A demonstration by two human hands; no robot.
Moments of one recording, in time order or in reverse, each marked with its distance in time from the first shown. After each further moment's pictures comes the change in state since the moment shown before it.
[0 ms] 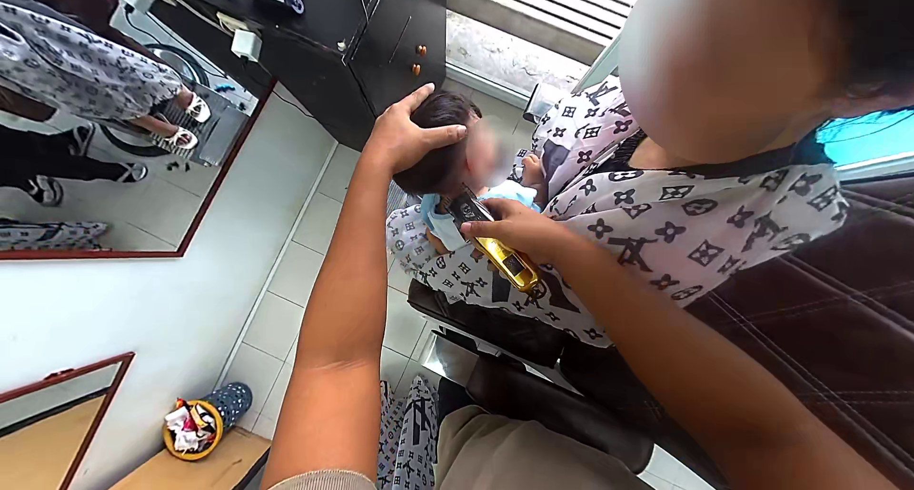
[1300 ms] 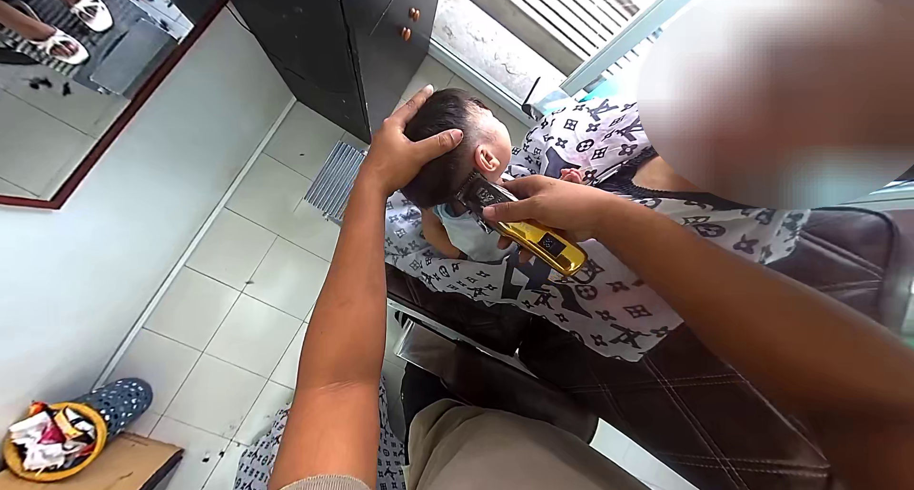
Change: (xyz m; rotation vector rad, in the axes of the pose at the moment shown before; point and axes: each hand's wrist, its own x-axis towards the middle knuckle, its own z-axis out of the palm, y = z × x) left_hand -0.047 -0.067 0.035 -0.502 0.051 0.138; right_hand -0.024 -0.055 0.006 -0.251 -0.082 0.204
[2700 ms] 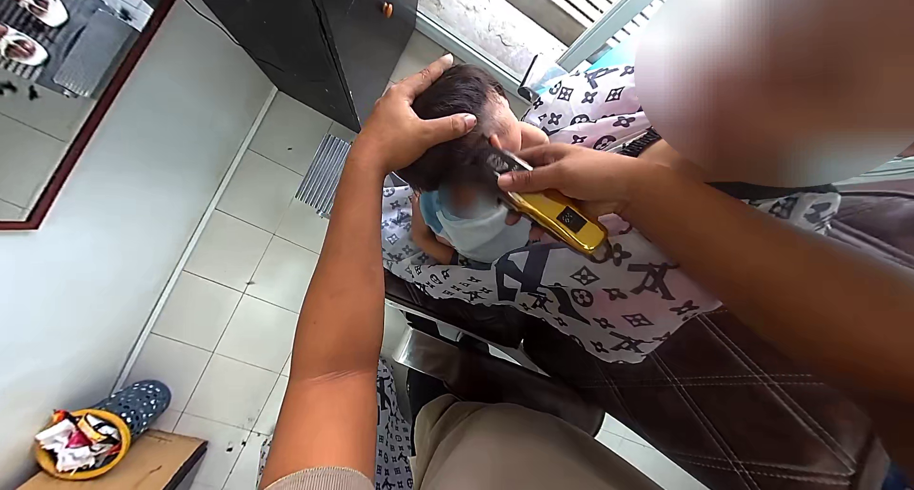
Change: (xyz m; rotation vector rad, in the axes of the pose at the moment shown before) left_hand 0.052 0.015 0.006 0.179 -0.142 0.074; right_hand 0.016 -0.008 -0.052 0.138 -0.064 -0.052
